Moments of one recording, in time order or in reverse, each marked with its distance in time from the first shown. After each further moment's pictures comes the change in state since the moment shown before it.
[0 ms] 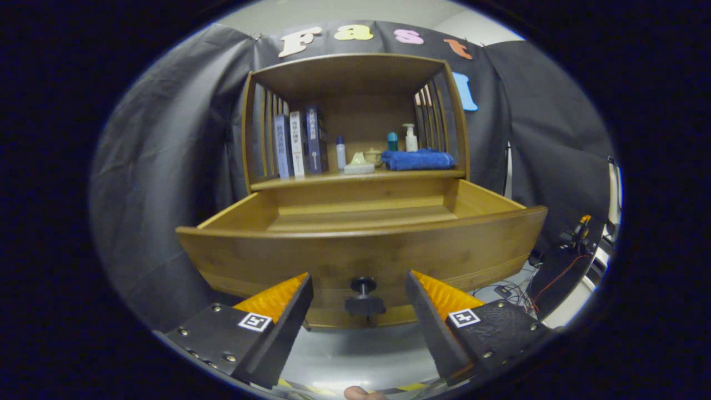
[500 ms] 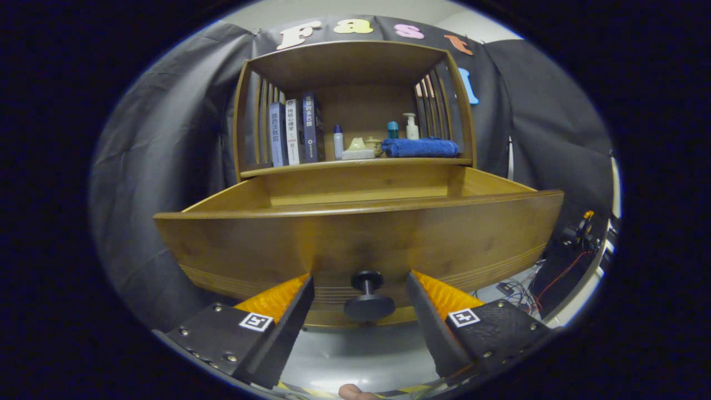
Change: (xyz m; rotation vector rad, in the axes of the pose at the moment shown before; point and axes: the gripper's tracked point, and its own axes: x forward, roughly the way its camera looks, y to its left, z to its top) arm 0.032 0.008 -0.018 0.023 -0.015 -0.004
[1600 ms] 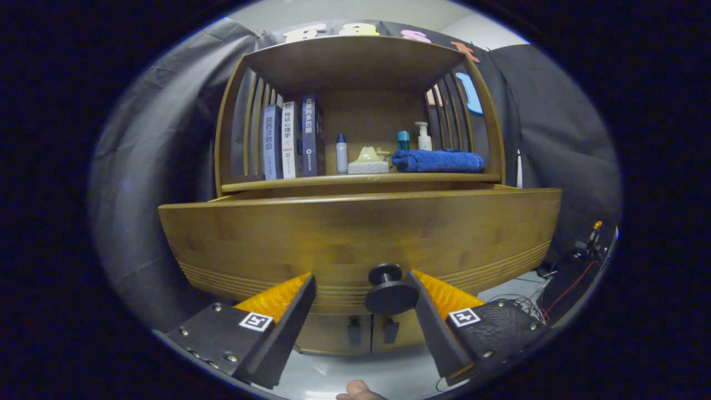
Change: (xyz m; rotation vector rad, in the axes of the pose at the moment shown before) arm 0.104 0.023 0.038 -0.019 -0.108 -0.015
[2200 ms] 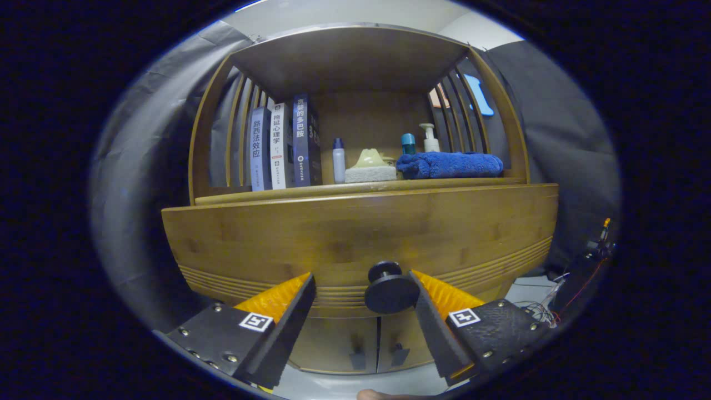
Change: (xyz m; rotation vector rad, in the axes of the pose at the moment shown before) arm 0.072 0.004 0.009 0.023 -0.079 0.022
